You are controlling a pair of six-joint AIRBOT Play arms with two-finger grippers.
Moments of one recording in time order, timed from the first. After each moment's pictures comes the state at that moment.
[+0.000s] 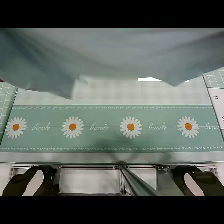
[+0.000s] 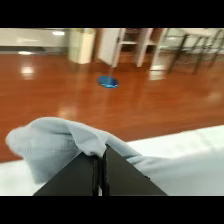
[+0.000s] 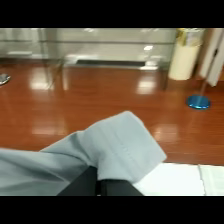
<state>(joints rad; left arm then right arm) 0.27 -0.79 1.75 0.85 -1.23 -1.36 -0.04 -0.71 1.94 -1.45 1.40 1.57</state>
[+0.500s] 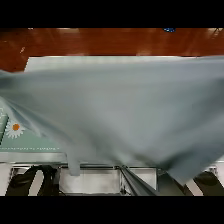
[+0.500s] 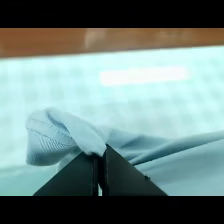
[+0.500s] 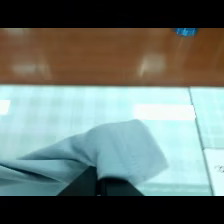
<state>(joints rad) 0.27 -0.53 1.37 1.04 -1.47 -1.40 -0.04 -0.64 1.72 -1.51 1.57 1.60</state>
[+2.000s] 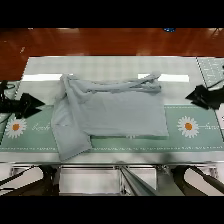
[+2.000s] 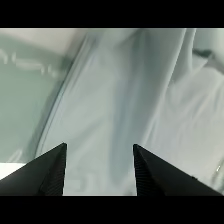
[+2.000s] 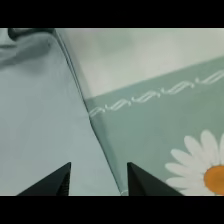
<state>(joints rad) 0.63 -1.27 0.82 0.82 -1.29 -1.20 -0.46 -1.12 0.91 -1.06 1.21 1.43</state>
